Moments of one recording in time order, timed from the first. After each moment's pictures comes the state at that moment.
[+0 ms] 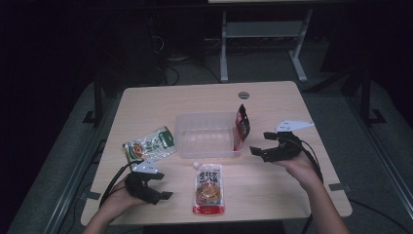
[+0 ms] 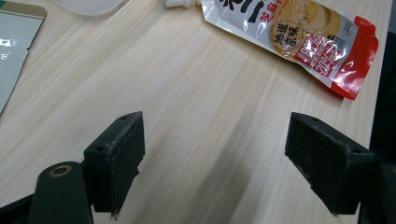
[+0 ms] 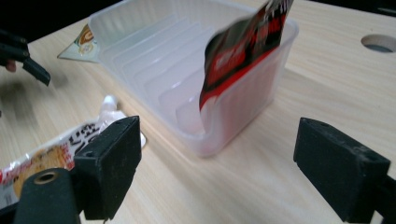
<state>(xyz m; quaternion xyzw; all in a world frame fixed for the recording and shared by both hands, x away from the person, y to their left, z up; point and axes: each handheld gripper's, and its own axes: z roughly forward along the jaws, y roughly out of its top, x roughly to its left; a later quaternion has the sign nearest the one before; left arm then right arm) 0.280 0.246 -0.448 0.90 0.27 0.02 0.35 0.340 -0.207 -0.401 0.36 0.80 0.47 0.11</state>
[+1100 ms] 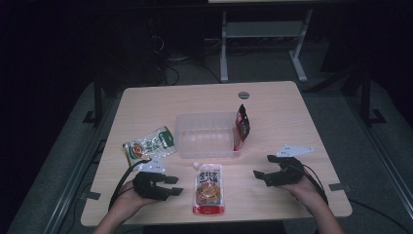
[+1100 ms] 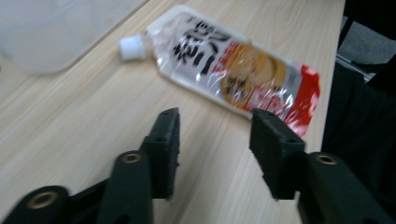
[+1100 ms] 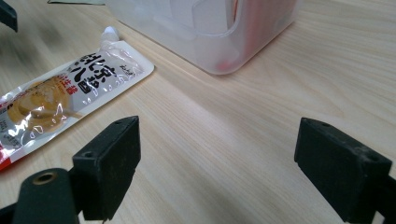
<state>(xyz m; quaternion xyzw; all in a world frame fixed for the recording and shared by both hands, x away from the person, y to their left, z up) 0.271 0.214 -0.430 0.88 0.25 0.00 0.39 0.297 -0.214 -0.451 0.38 0.81 0.44 0.10</state>
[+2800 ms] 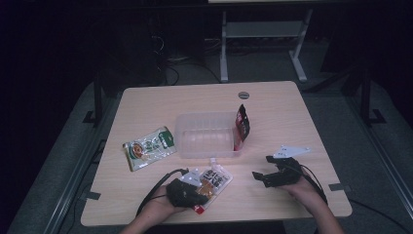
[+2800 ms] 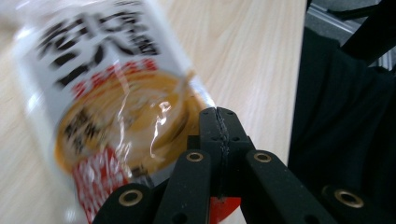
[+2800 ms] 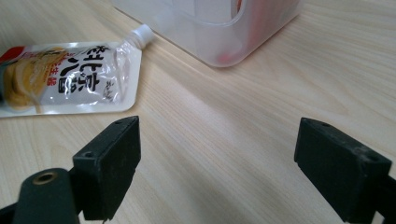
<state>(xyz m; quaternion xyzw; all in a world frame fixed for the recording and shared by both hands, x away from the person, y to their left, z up) 0.261 0.136 -0.450 0.92 0.18 -0.04 0.33 0.298 -0.209 -0.455 0.37 0.82 0.42 0.10</state>
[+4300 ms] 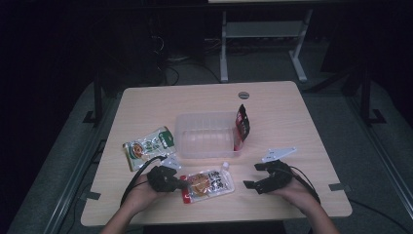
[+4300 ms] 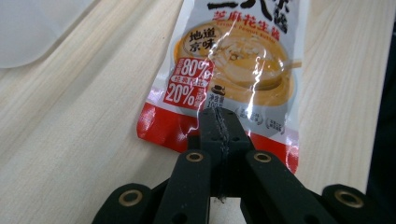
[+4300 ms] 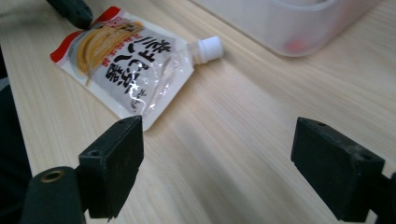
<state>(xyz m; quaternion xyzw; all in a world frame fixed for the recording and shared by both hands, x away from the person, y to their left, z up) 0.295 0.186 -0.448 0.92 0.25 -0.01 0.31 0.292 -0.180 -0.451 0.34 0.85 0.40 0.02</state>
